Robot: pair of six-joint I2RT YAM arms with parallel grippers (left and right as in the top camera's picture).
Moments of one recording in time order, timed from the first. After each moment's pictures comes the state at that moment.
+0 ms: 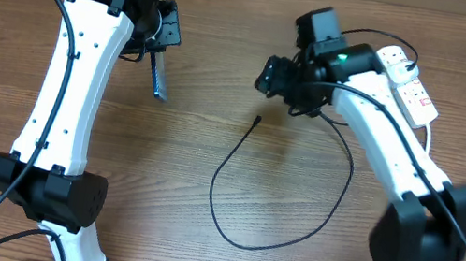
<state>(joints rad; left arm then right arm) -0.20 1.93 2.25 -1.56 -0.07 -0.47 0.42 1.97 1.70 -0.98 -0.21 0.64</state>
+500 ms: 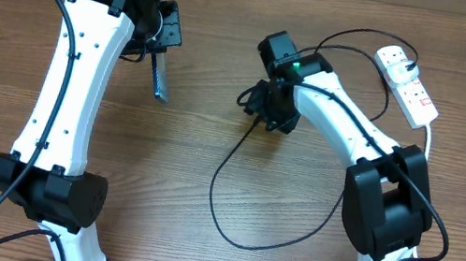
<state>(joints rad) -0.20 1.93 2.25 -1.56 -0.06 -0.47 0.51 2.12 1.68 -0.96 -0.08 0.80</state>
